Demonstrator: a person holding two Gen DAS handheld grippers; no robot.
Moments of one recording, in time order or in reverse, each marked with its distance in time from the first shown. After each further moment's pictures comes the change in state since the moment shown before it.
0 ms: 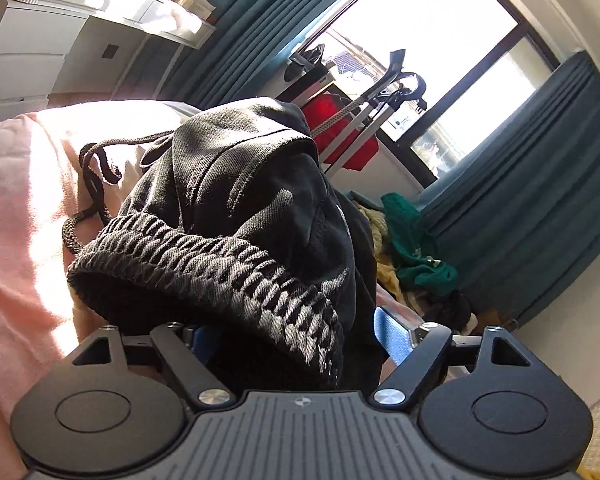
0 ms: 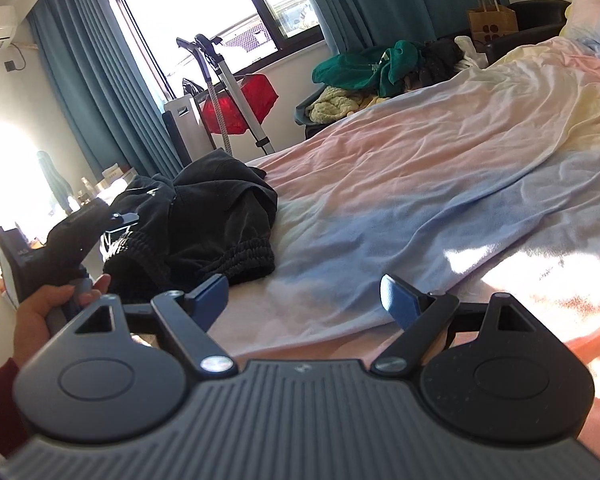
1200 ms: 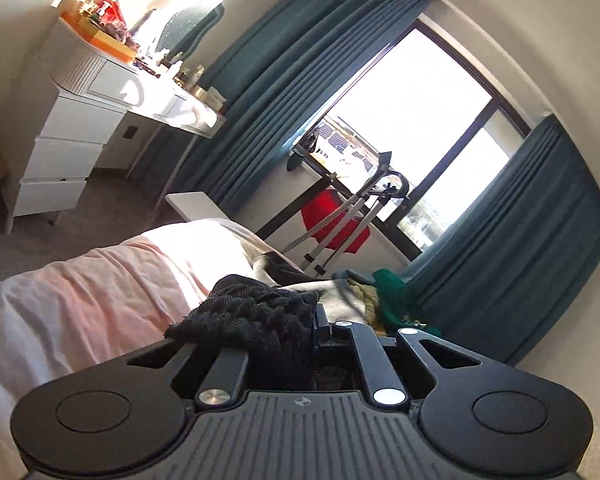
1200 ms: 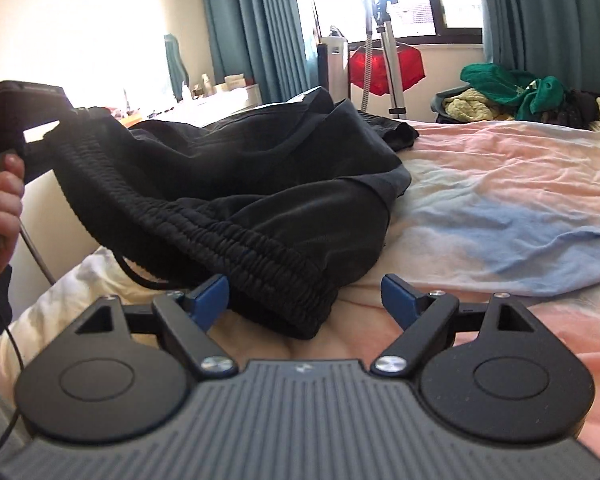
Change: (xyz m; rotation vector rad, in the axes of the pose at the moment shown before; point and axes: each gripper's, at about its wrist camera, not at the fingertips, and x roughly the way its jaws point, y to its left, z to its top) left arm -0.276 0.076 0.036 0.002 -0.220 -0.001; right arm -0.019 0.104 -0.071 -0.447 0.112 0.252
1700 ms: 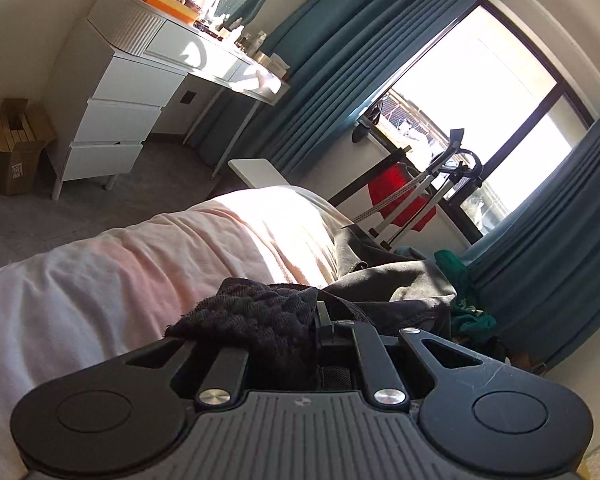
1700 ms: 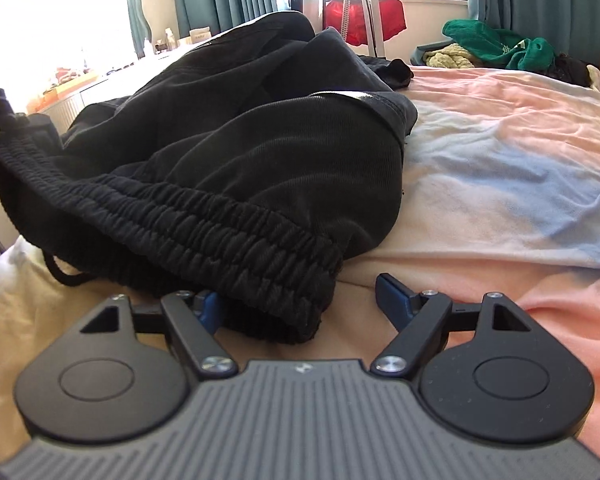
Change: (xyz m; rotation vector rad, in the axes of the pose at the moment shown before) left arm 0.042 0.065 0.003 -0.046 0.121 0.156; right arm 0.093 0.007 -0.017 0.036 0.114 -0.102
